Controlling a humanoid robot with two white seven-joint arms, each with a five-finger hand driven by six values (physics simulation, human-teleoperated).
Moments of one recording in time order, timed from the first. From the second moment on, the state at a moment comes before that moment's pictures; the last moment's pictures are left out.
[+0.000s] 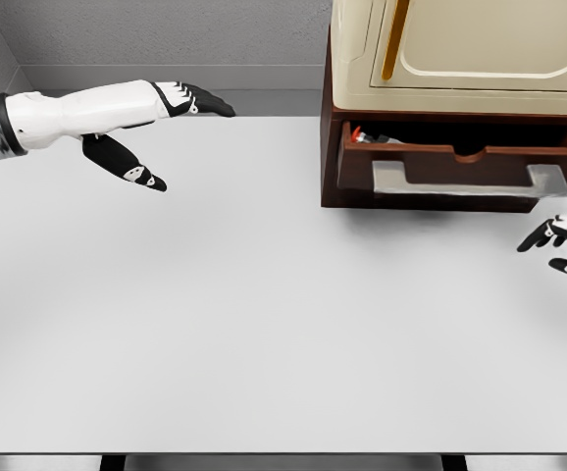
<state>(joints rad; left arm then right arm) -0.88 0.79 -0.74 -1.42 0.17 -0.61 -0.61 0.18 -0.90 -0.26 -1.72 0.07 -0.59 0.61</state>
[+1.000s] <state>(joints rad) -0.88 0.79 -0.74 -1.42 0.17 -0.61 -0.61 -0.15 -0.81 -0.02 -1.56 0.21 -0.61 0.61</state>
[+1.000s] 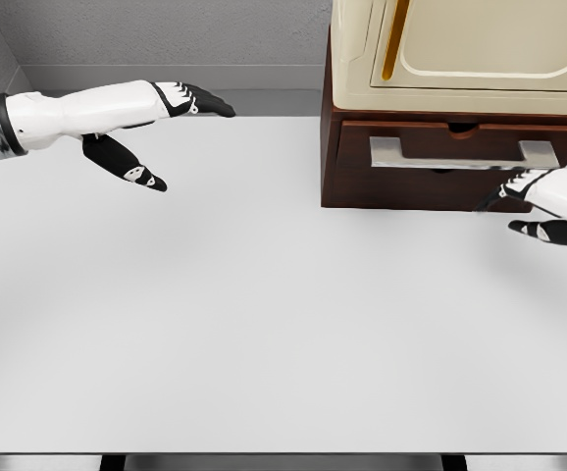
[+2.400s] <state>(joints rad) -0.88 0.79 -0.74 -1.42 0.17 -0.61 -0.61 -0.22 -0.79 -0.03 -1.51 0.22 -0.62 0.61</state>
